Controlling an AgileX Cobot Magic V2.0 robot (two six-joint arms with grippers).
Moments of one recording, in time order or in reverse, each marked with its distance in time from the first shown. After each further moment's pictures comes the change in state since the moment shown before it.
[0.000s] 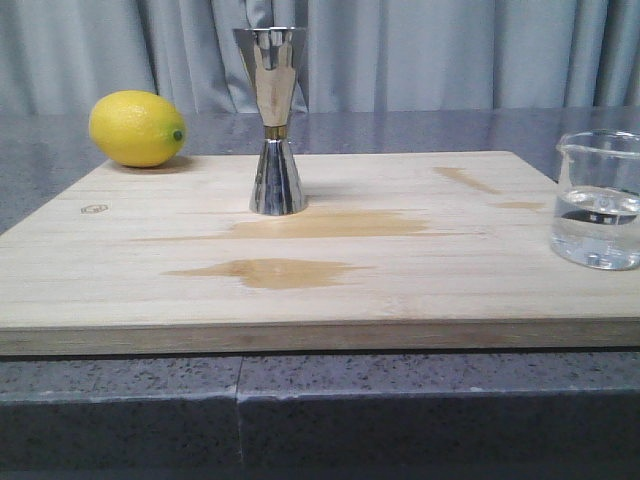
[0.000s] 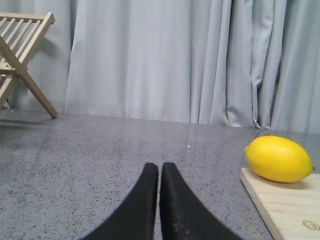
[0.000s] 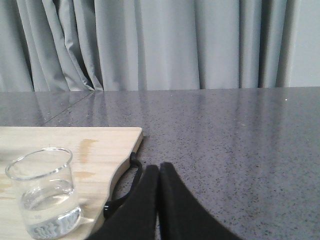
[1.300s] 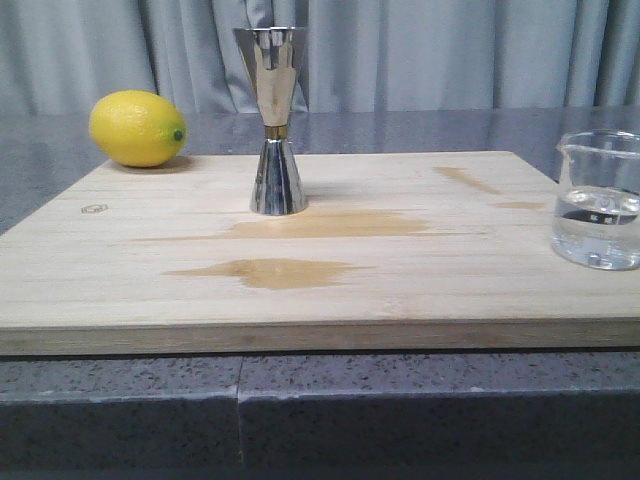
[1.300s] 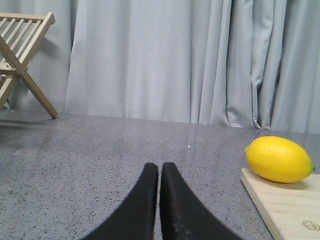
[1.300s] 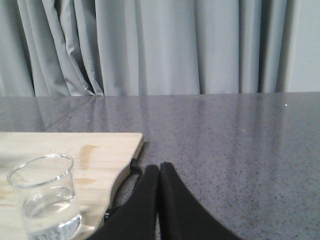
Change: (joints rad) left arm 0.000 0.000 0.000 0.000 0.000 0.000; right arm 0.000 0.000 0.000 0.000 -0.020 0.000
